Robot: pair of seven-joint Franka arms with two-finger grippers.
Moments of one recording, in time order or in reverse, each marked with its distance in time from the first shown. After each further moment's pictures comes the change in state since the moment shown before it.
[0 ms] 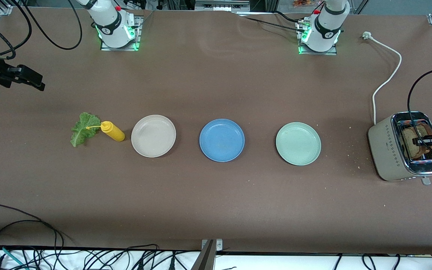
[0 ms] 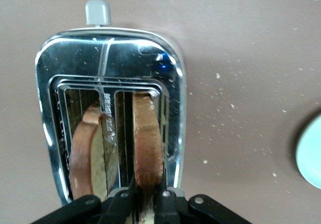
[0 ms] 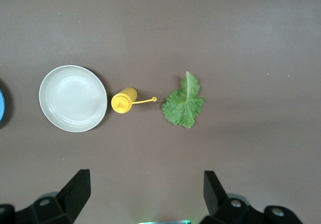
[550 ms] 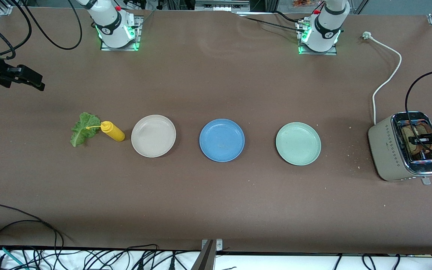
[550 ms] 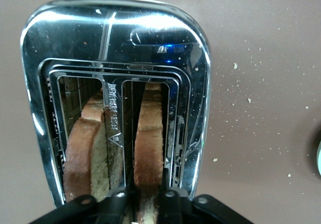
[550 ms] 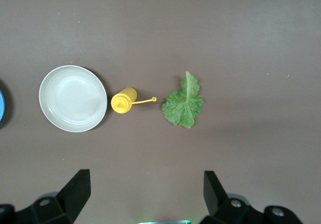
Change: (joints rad) left arm 0.008 0.021 0.025 -0.042 0.000 0.017 0.000; right arm 0.000 0.000 0.000 0.000 0.000 0.000 0.000
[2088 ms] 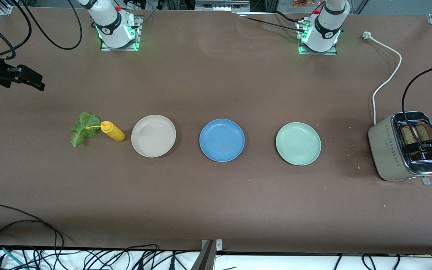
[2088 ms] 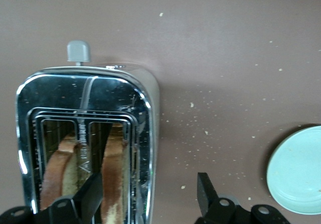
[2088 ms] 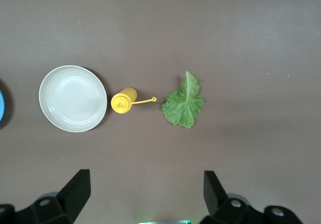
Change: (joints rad) left arm -0.038 -0.053 0.000 0.004 -0.095 0.106 0.000; right arm 0.000 0.000 0.000 0.000 0.000 0.000 0.000
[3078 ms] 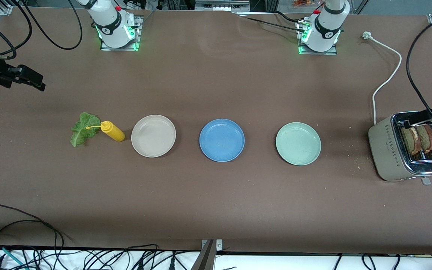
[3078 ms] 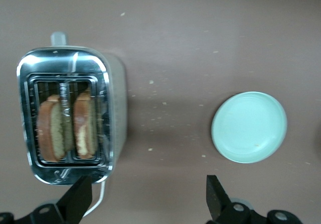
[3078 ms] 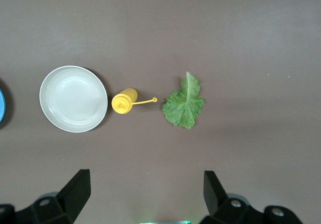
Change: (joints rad) left arm -0.080 -0.213 0.004 0.000 -0.068 -0.190 -0.018; right arm 0.000 0.000 0.003 0.000 0.000 0.002 0.000
